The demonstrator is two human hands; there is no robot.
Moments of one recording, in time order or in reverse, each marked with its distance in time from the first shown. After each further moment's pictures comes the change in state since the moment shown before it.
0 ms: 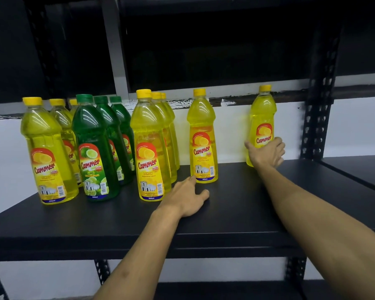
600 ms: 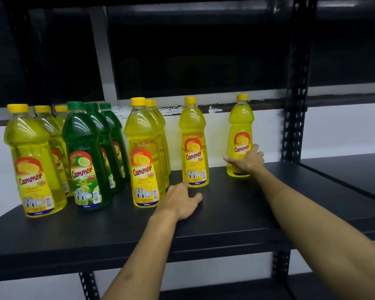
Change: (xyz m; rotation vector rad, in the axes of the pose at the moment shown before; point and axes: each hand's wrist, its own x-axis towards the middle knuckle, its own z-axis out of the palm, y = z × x) left_hand -0.003 -0.001 -0.003 -0.095 0.020 0.006; right_hand -0.010 -0.002 -0.017 -0.176 -0.314 -0.003
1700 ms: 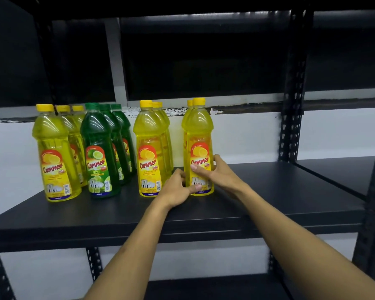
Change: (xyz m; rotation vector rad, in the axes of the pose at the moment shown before) left_hand -0.002 -0.013 -0.004 -0.397 0.063 0.048; right_hand -0.129 -0.037 0.005 0.441 -0.556 -0.312
